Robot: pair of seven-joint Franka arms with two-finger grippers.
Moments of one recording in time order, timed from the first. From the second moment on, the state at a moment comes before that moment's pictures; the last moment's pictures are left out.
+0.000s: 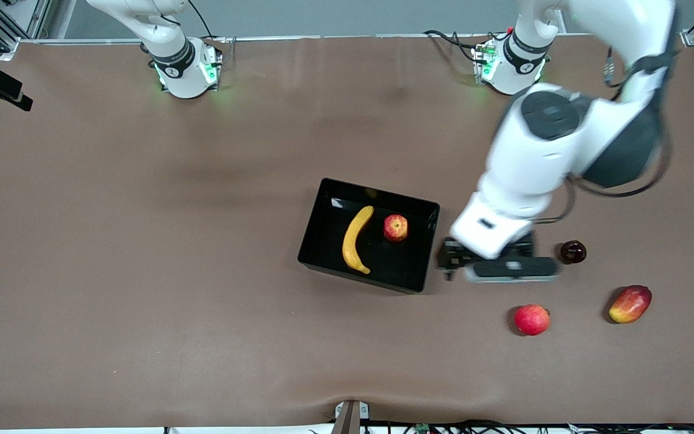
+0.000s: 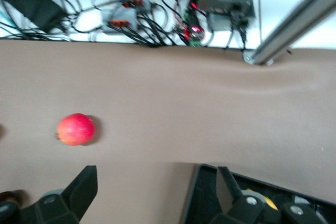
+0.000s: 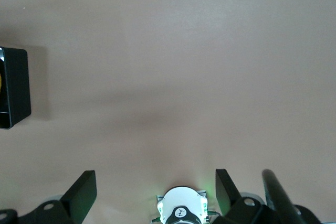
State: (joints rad) left arm -0.16 0.46 -0.32 -1.26 0.30 2.03 -0.57; right arm -0.09 -0.10 0.01 -1.50 0.04 1.28 0.07
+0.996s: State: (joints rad) left arm 0.00 0.20 -0.30 -1.33 0.20 1.64 -0.41; right arm -0.09 -0.10 0.01 -1.50 0.04 1.28 0.07
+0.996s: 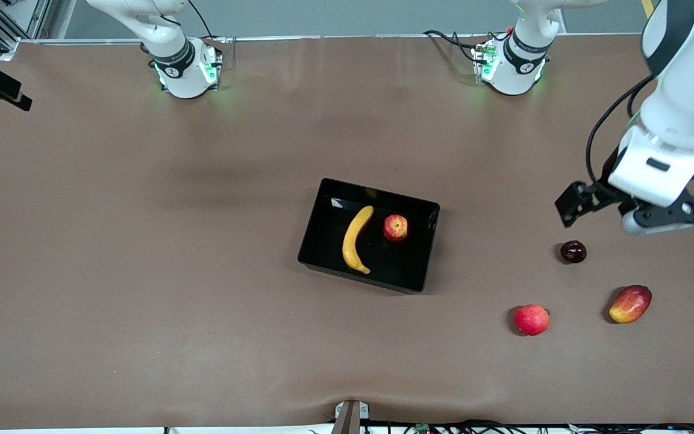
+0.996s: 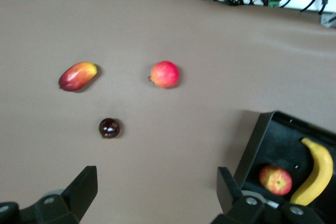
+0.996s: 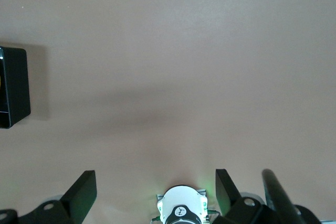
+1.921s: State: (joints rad) left arm -0.05 -0.14 -0.11 -1.66 0.03 1.62 -0.18; right arm -0.10 -0.10 0.00 -1.50 0.04 1.27 0.07
